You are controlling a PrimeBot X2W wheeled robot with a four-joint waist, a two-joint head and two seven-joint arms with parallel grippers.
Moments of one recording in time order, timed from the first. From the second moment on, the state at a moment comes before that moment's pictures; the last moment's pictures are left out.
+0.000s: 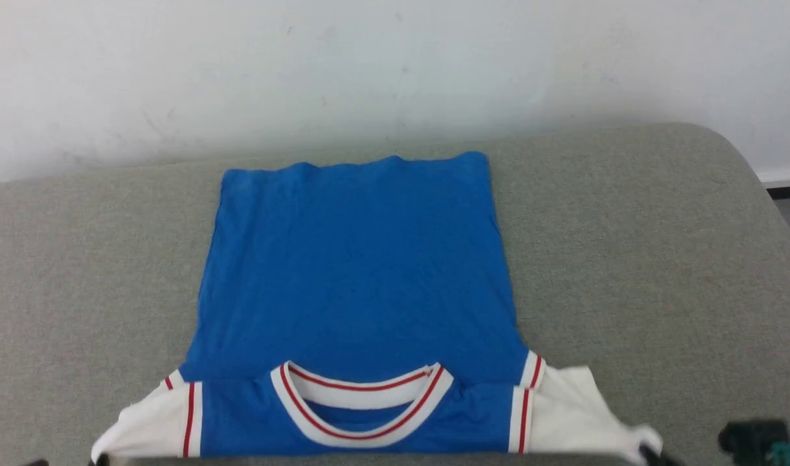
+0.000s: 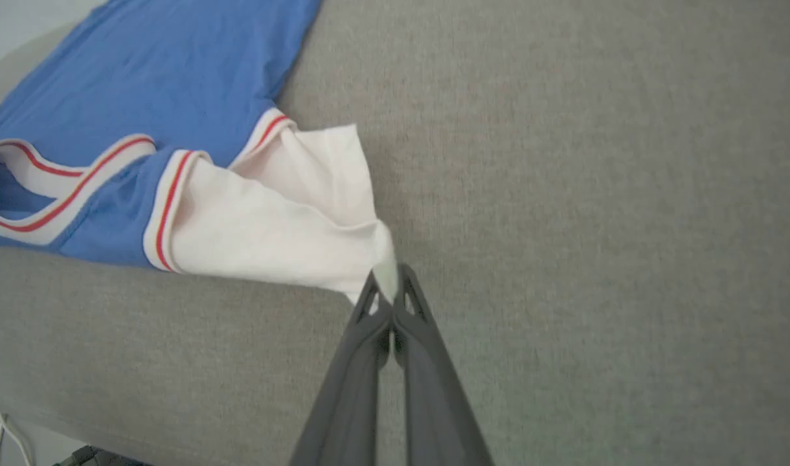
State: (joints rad) left arm 0.35 0.36 0.07 -0.06 -0.49 0.21 0.15; right arm 0.26 -0.35 0.10 -0.01 0.55 0.13 0.25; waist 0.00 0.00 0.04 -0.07
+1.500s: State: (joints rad) left arm -0.02 0.13 -0.22 -0.15 -0.37 0.17 -0.20; right arm -1.08 -0.39 0.07 0.97 0.45 0.13 0.52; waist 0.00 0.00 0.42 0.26
